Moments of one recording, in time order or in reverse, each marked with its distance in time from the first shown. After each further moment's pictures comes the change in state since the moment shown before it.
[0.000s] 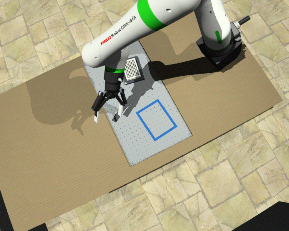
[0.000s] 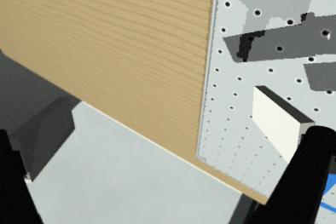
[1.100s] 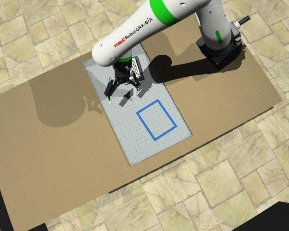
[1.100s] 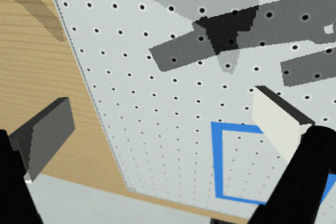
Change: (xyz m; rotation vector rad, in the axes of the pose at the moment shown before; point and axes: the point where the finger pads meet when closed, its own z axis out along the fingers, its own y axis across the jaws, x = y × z) arm 0.032 0.107 -0.071 -0.276 0.137 0.160
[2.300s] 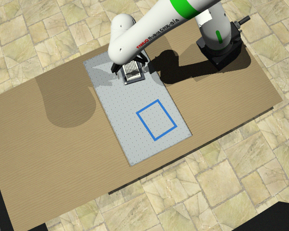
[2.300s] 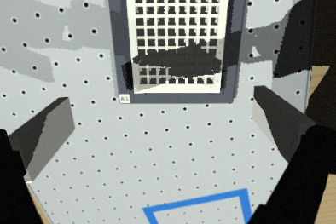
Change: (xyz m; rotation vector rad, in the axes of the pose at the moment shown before) arm 0.091 0.094 -0.088 -0.225 0.317 0.177
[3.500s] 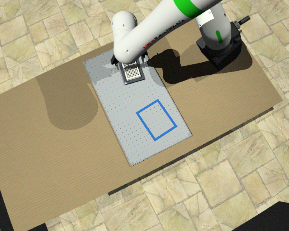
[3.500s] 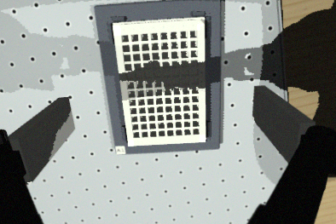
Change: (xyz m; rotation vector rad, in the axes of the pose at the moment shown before) arm 0.049 0.015 -0.012 -0.024 0.129 0.052
